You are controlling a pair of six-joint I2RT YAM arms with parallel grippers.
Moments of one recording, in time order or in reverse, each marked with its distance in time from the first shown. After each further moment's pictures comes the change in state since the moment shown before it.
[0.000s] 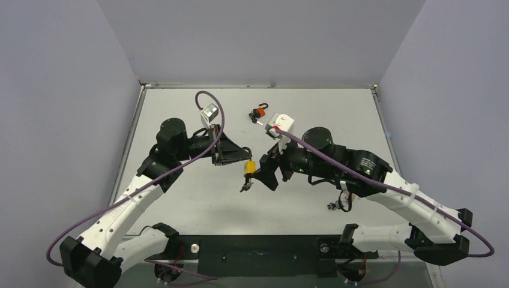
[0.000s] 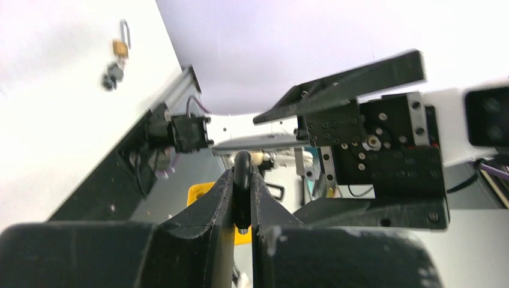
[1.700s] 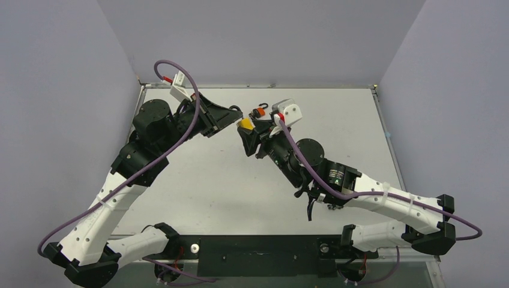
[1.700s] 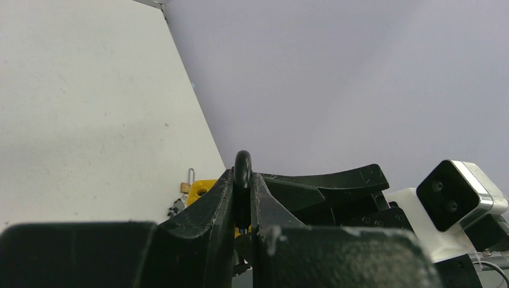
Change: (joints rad) left arm -0.114 0.031 0.480 -0.351 -0.655 0.274; right arm 0.148 0.035 -0.172 0.738 0.636 0.026
